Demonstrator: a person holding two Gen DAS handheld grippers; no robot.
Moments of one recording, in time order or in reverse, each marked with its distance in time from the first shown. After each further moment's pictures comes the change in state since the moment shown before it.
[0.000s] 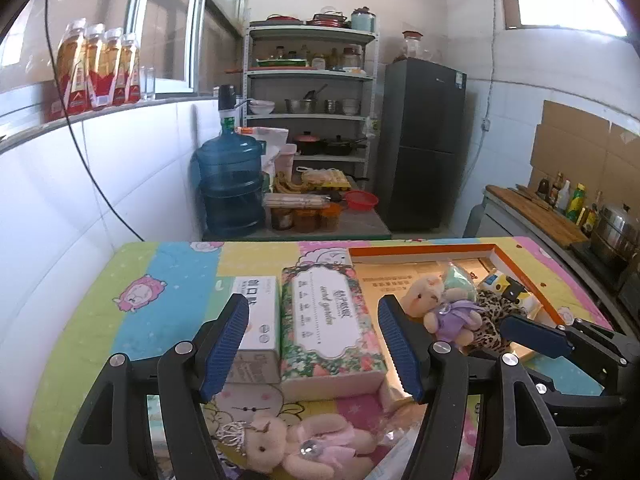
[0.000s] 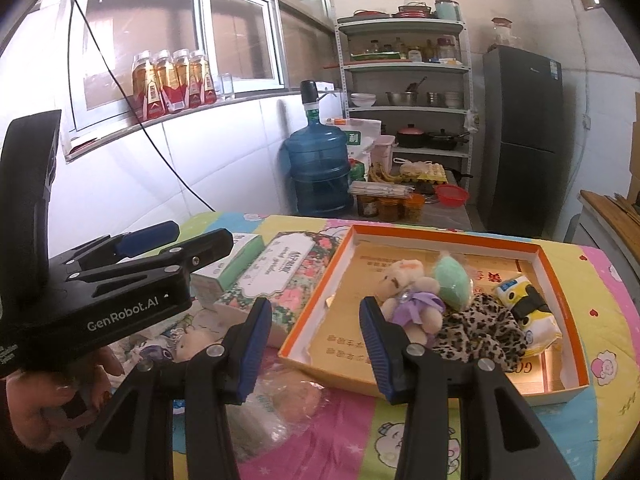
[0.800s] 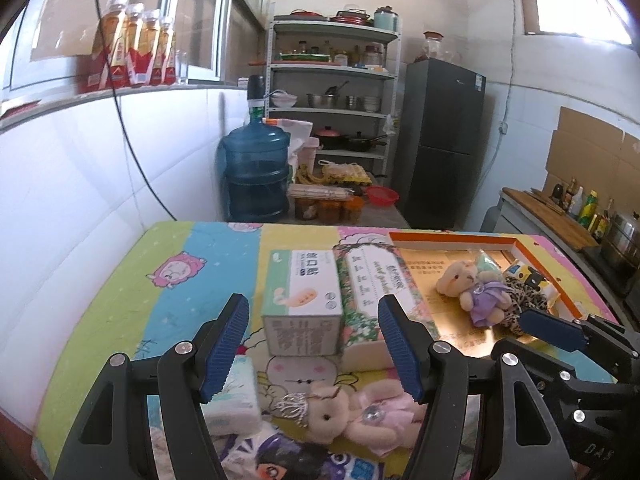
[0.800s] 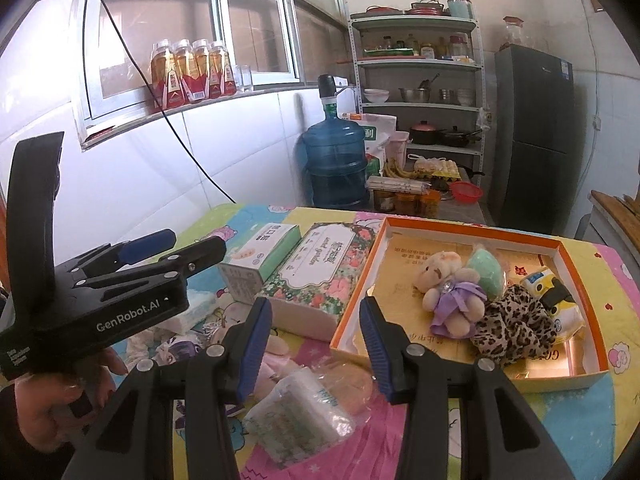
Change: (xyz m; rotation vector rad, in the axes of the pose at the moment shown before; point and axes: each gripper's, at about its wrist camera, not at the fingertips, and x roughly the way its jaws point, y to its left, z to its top) left arm -0.018 0.045 -0.024 -0.046 0.013 0.046; right arm 0.003 0.039 -0.007 -0.011 0.019 0.026
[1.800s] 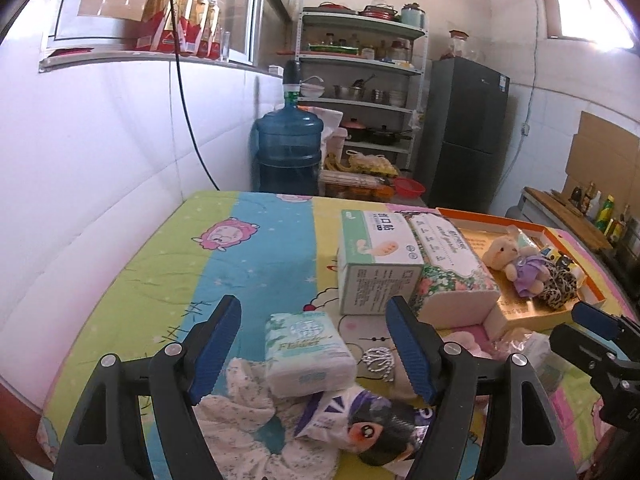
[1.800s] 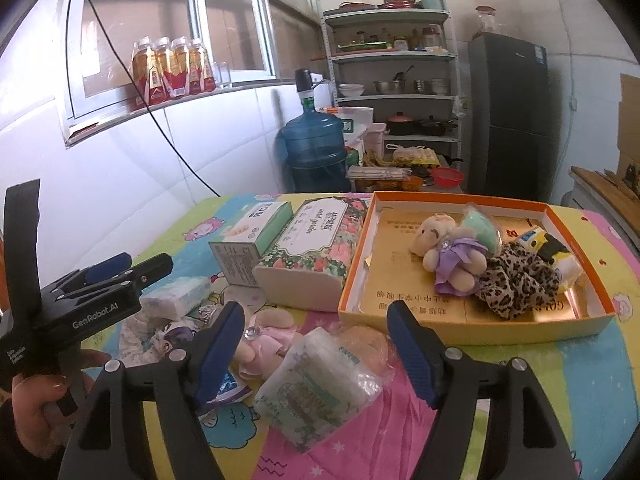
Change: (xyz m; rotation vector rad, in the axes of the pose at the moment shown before) left arm -0.005 0.058 -0.040 -0.042 0.020 0.064; right arm 0.000 0.016 -0.033 0.085 -0.006 -0.074
